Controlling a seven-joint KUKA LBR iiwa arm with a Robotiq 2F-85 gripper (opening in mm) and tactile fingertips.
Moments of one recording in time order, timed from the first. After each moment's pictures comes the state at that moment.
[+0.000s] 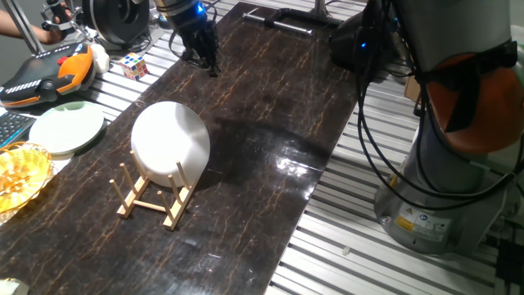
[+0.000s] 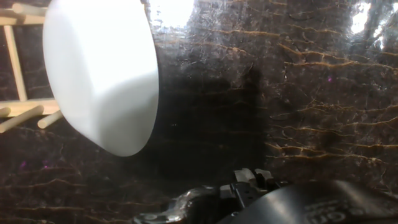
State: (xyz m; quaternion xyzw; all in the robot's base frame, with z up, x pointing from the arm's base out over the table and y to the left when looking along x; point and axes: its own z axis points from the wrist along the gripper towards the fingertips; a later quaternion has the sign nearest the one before) arm 0.515 0.001 0.236 0.07 -0.99 0.06 0.12
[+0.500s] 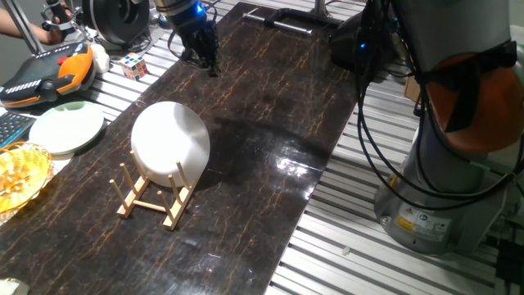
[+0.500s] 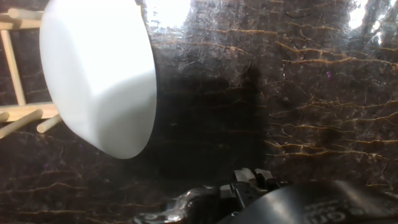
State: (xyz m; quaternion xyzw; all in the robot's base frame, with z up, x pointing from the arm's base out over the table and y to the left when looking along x) arm 0.515 0.001 0.236 0.06 -0.99 0.06 0.12
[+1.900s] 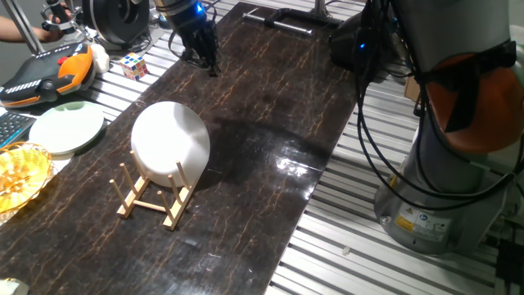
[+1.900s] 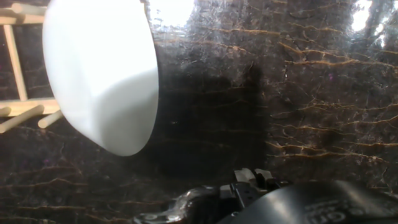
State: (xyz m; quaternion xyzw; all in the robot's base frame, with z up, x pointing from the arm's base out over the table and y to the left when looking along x) arm 0.515 0.000 0.236 0.06 -0.99 0.06 0.12
